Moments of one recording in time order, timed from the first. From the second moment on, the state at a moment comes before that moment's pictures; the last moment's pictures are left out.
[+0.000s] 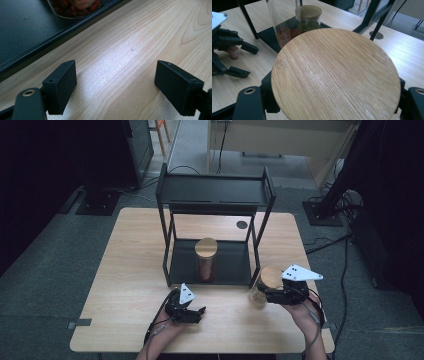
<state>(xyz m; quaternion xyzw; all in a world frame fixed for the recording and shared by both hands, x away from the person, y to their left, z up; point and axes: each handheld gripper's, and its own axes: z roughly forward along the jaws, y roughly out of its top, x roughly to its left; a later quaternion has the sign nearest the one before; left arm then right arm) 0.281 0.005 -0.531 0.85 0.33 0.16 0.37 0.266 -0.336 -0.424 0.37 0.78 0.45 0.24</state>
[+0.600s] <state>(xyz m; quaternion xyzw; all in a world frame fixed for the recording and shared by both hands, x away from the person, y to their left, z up) 0.281 0.005 -0.531 0.85 0.33 0.16 0.37 0.268 -0.316 -0.426 0.37 0.78 0.46 0.23</state>
